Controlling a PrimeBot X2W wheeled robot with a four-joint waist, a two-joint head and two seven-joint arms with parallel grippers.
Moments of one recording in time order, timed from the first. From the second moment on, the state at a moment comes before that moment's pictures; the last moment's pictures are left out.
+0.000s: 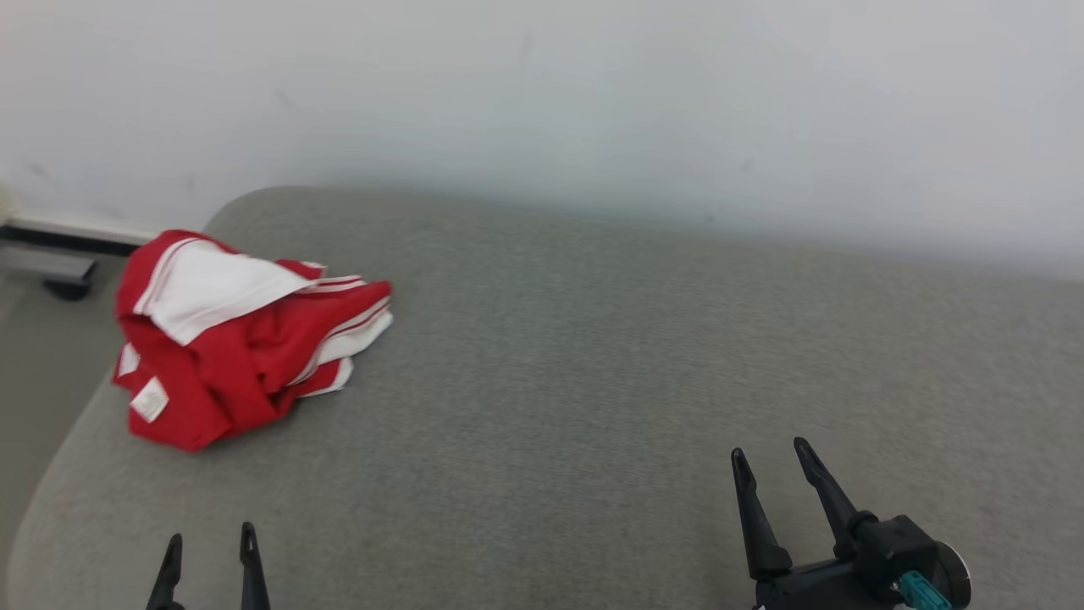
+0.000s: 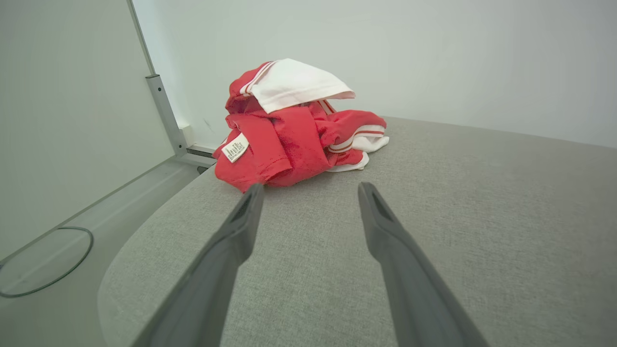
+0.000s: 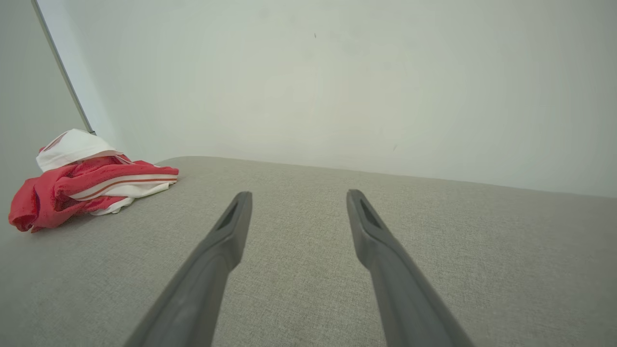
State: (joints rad) left arm 0.02 0.05 0.14 0.27 -0.07 -0.06 -0.26; right arm -0.04 -0.06 0.06 0.24 0.08 0.13 -0.26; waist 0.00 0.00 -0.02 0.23
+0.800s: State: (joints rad) left arm 0.03 0.05 0.22 0.28 -0.11 -0.04 -0.26; right arm -0.04 -0.05 0.09 0.26 0.10 0.13 -0.26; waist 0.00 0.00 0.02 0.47
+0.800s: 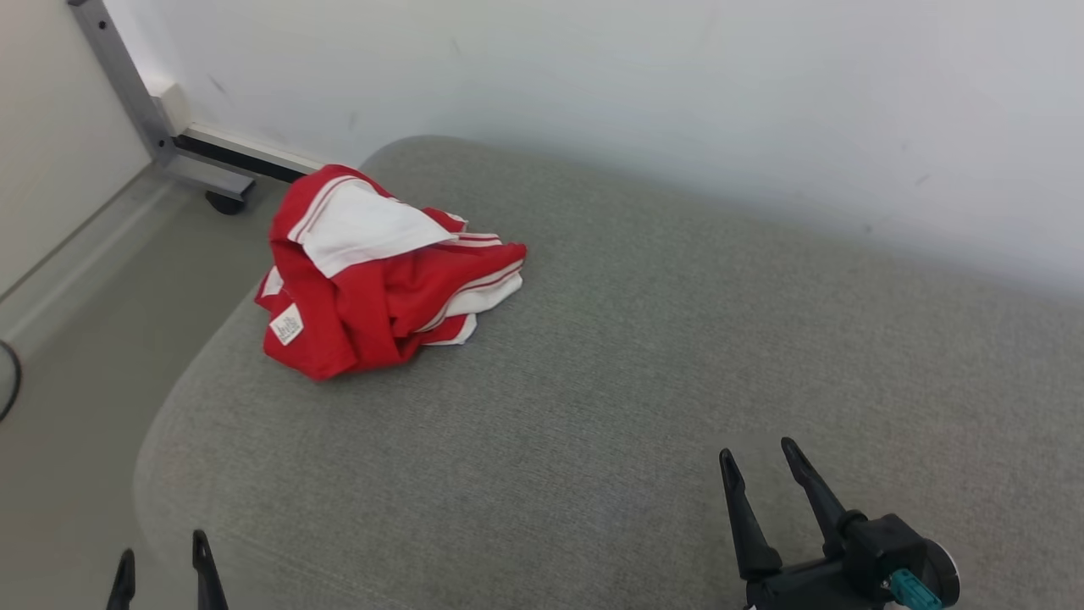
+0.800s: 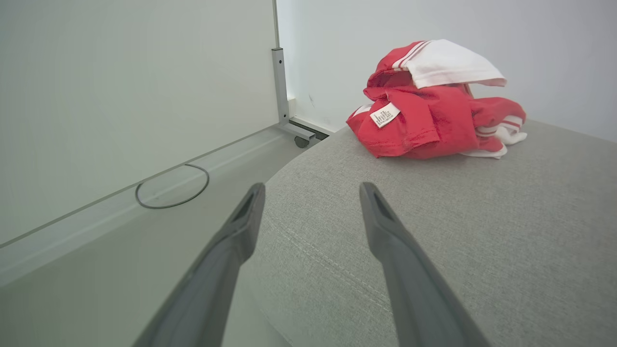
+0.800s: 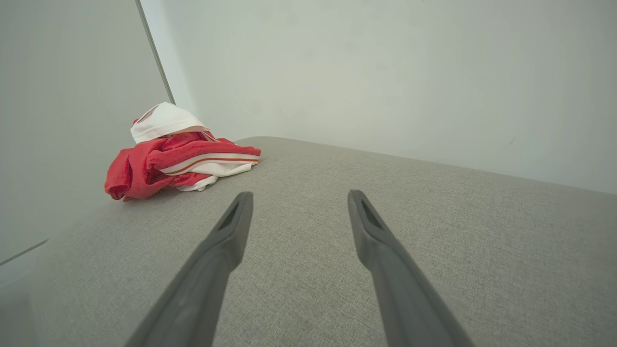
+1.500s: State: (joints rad) left arm -0.46 0.27 0.28 0.51 -0.17 -0.12 -0.26; right arm -0.15 -0.16 0.11 0.22 0.10 0.13 -0.26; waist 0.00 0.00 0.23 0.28
